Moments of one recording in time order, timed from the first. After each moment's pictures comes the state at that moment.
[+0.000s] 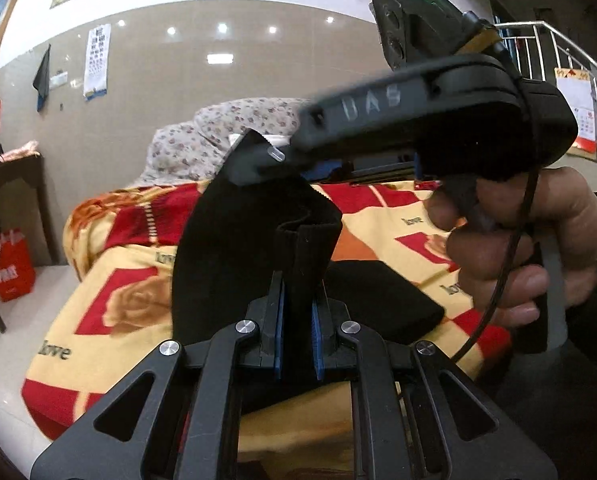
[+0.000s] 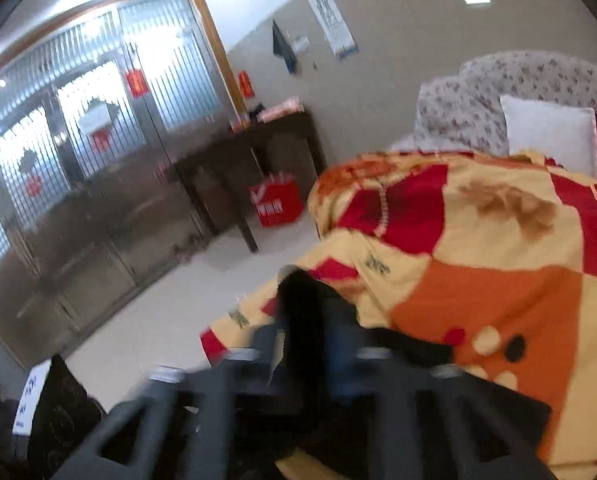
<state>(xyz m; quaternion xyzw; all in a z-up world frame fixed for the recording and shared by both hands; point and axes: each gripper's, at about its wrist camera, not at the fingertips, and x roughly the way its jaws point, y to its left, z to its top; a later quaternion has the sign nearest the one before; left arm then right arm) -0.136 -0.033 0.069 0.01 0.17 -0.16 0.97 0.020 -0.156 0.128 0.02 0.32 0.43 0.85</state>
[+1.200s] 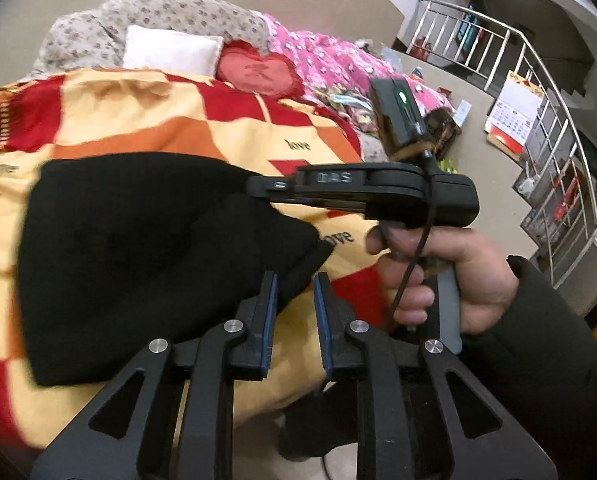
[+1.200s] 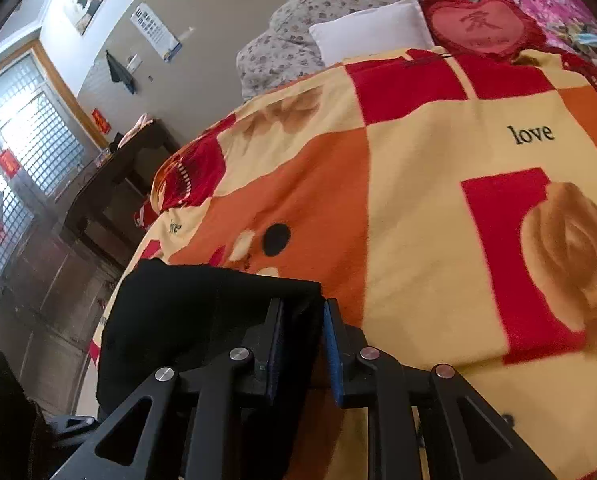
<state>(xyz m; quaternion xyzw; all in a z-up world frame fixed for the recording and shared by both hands) -0.075 -0.105 0.047 -0.08 0.33 -0.33 0.88 0.056 -0.335 0.026 0.14 0.41 0.22 0.87</state>
